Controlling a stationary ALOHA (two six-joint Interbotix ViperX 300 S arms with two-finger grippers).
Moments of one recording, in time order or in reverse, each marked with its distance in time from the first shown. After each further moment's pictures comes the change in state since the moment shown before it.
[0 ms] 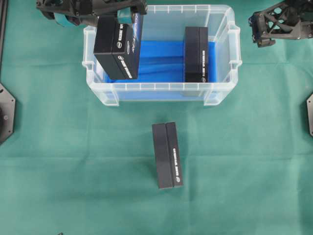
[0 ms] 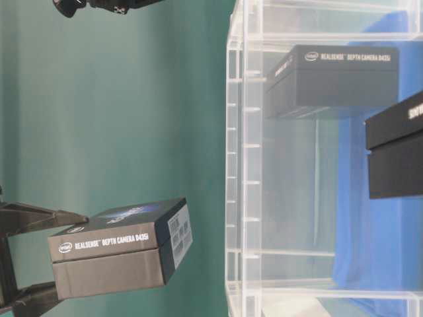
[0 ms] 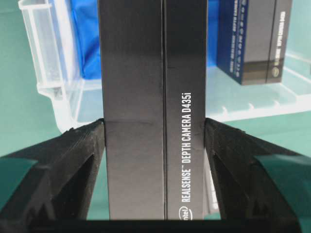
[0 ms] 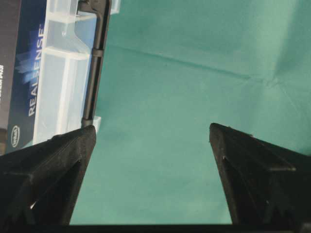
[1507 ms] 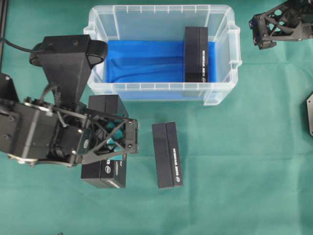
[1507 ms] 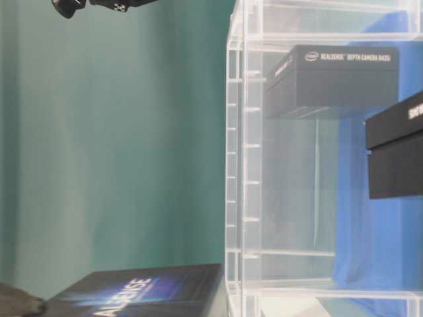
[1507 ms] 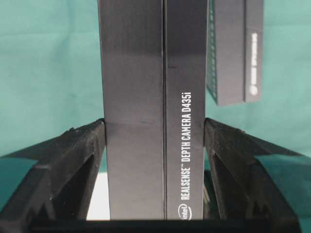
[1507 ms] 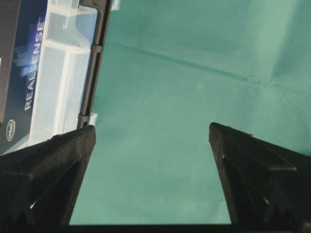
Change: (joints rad) left arm -0.526 0.018 0.052 0.052 0.095 -0.561; right arm 0.011 -0.005 0.005 -0.005 0.002 -0.025
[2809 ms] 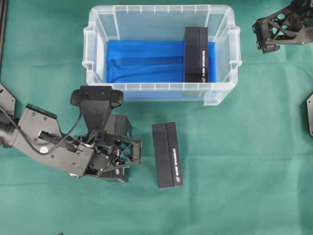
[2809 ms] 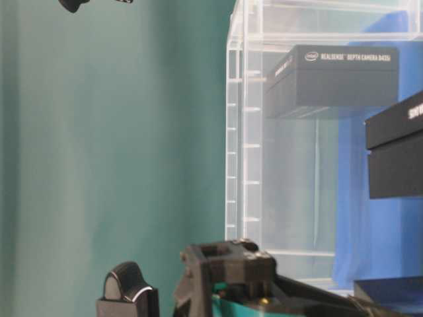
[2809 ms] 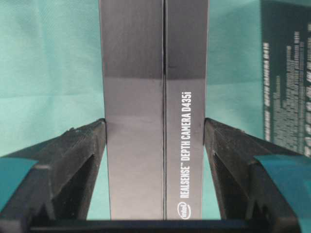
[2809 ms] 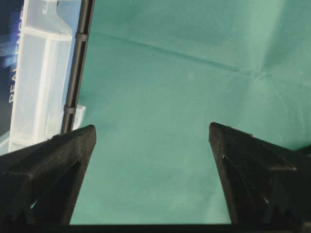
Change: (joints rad) left arm -0.028 0.066 0.552 0.058 -0.552 -0.109; right arm 0.005 -0.015 0.025 0.000 0.015 0.003
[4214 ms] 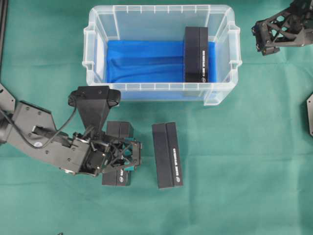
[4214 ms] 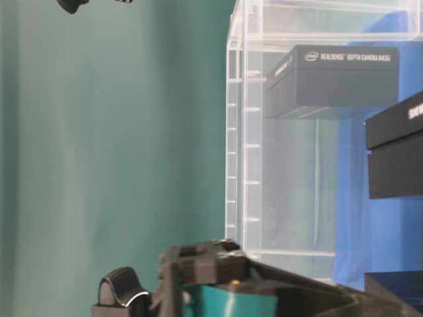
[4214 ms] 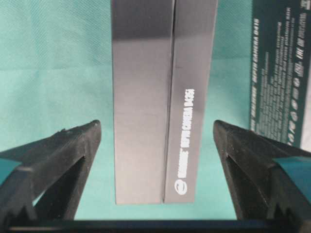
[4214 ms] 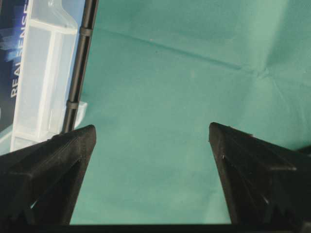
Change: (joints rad) left arm 0.008 -0.034 0.002 -0.058 -0.040 0.005; right arm 0.015 0.000 0.002 0.000 0.002 0.000
